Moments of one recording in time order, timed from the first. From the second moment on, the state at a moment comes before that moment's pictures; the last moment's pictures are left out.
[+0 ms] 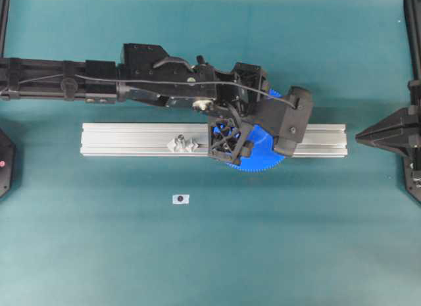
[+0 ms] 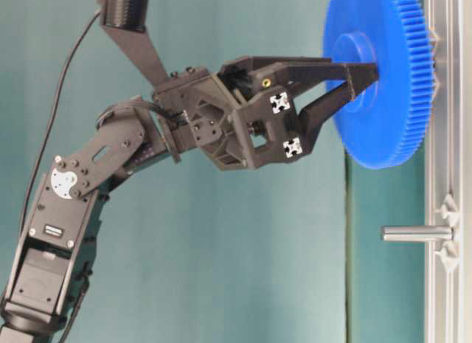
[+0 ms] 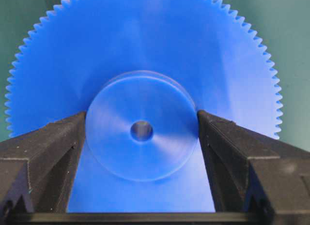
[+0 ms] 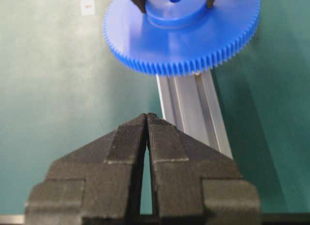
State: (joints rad) left arm 0.10 0.39 -0.14 0.02 0.77 0.44; right arm -0.07 -1.16 1.26 0.03 0.39 0.10
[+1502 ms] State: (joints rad) left arm 0.13 0.46 -0.28 0.02 0.92 0.44; right arm -0.08 -1.17 1.28 0.03 0.39 0.10
